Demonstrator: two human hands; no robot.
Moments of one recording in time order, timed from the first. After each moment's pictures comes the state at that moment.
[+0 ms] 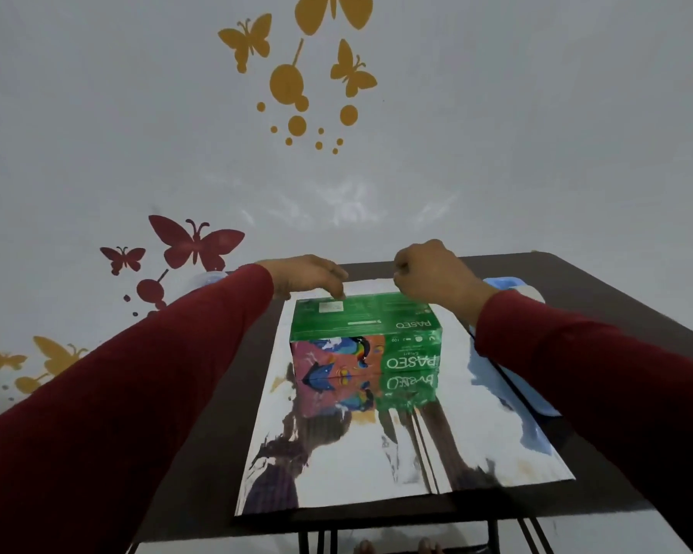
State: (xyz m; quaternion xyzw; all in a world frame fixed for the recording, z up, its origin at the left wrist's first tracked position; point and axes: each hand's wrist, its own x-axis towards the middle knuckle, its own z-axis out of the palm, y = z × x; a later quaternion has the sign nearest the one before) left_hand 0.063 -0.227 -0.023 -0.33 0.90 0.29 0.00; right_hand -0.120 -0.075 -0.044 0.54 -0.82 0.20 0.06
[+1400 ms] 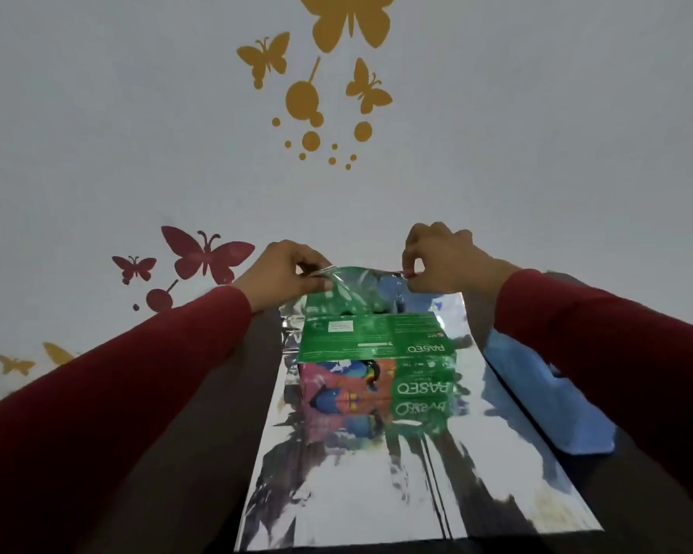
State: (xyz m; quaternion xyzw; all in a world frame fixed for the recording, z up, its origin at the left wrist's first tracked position) left_hand 0.104 -0.245 -0.014 -0.17 0.91 0.21 -0.30; right_hand -0.144 -0.087 -0.003 0.62 -0.77 0.10 0.14
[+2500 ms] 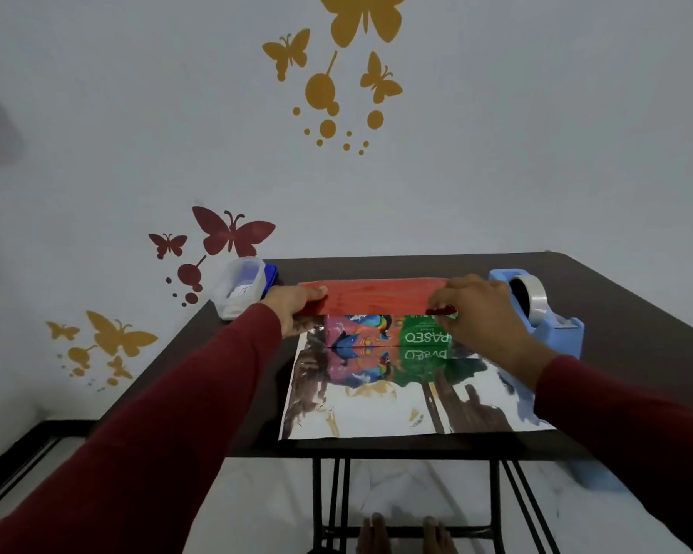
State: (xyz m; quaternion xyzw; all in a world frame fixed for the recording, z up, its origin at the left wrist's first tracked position) left_hand 0.135 -0.184 -0.081 -0.49 0.54 0.63 -0.27; right_hand -0.089 0.023 -0.099 0.57 -0.77 0.21 0.20
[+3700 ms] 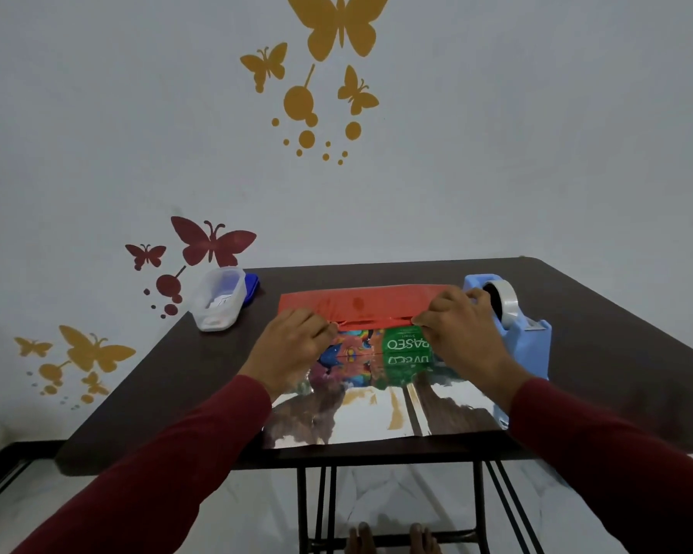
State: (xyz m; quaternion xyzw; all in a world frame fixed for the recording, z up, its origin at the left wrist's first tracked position) left_hand 0.156 -0.144 -0.126 -0.05 0.91 -0.26 -0.32; right_hand -0.088 0.036 -0.120 0.57 -0.73 0.16 0.34
